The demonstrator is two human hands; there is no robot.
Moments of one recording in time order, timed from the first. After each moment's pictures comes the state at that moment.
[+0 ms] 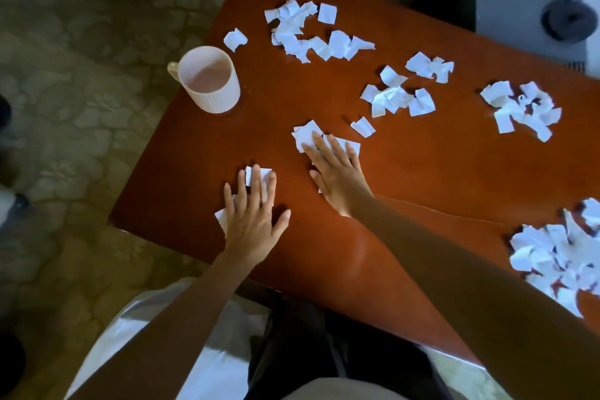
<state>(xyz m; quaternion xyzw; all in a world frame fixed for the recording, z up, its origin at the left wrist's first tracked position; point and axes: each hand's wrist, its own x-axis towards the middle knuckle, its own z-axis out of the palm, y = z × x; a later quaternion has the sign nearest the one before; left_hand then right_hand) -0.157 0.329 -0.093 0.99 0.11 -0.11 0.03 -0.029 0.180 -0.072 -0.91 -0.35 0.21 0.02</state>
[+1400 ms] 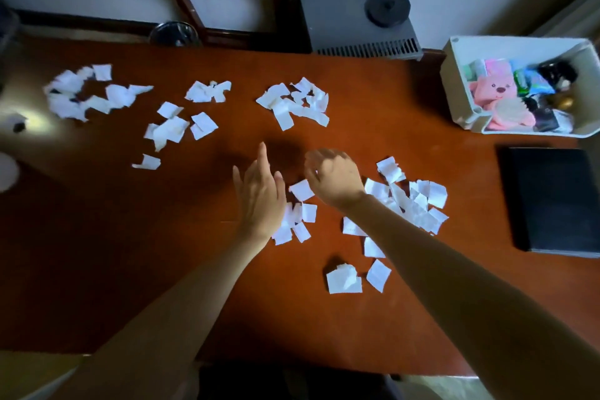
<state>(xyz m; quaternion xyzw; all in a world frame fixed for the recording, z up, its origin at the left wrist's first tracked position) -0.009 -0.024 -0.029 0.96 0.10 0.01 0.24 0.033 -0.155 -0.012 -0.97 -0.16 0.06 0.17</state>
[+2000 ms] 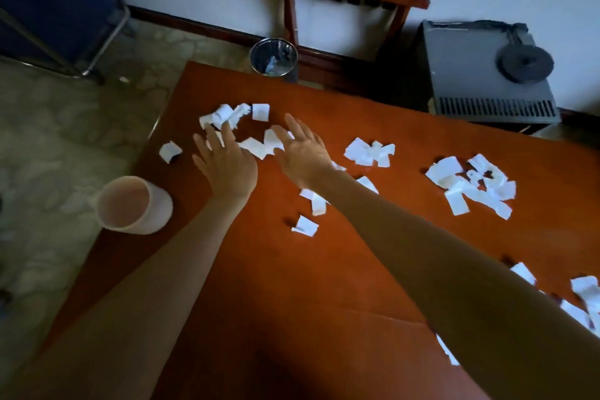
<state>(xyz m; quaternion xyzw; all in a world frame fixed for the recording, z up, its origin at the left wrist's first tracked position) 0.120 0.308 -0.018 0.93 0.33 -0.01 0.18 0.170 0.191 -0.009 -0.93 -0.26 0.22 0.15</state>
